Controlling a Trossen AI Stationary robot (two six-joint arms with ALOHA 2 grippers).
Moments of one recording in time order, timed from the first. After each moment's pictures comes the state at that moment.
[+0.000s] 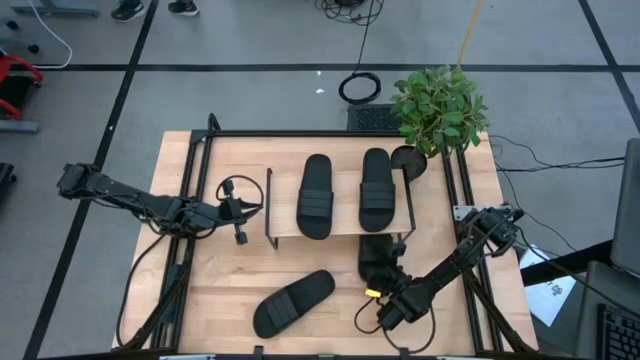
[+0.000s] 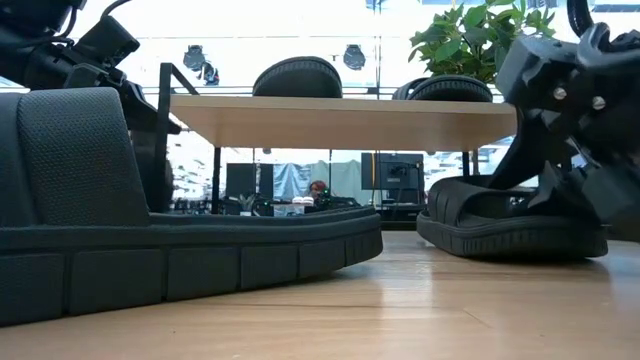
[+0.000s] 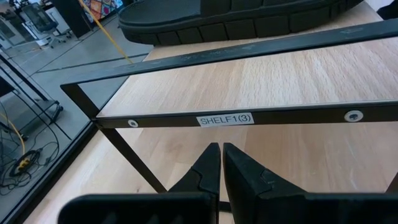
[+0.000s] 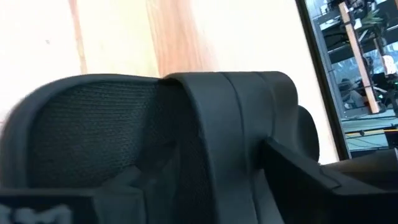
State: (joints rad) left arm -0.25 0.69 0.22 0.06 -0.58 0.04; right arm 0.73 2.00 1.11 -0.92 0.91 0.90
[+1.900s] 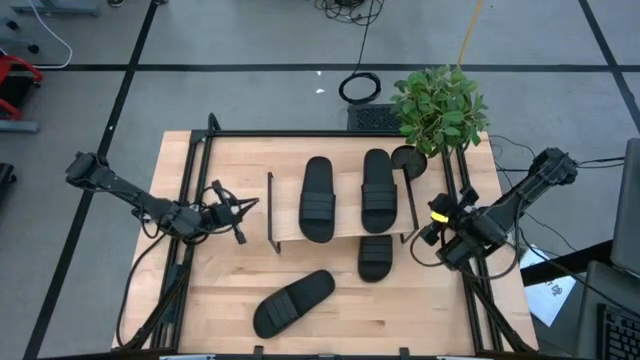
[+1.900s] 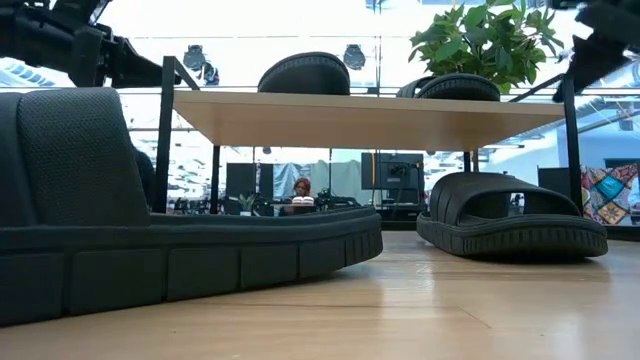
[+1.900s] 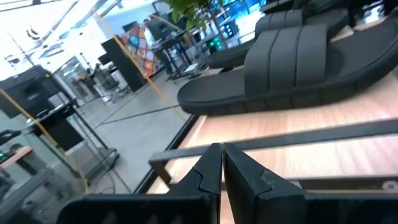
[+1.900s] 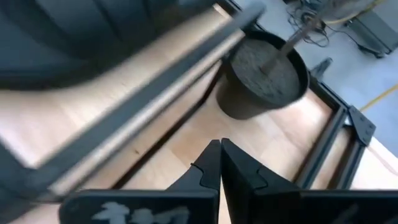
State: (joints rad) left arm -0.44 0.68 0.22 0.34 -0.91 0.32; right arm 0.68 1.09 0.90 -1.59 0.80 1.44
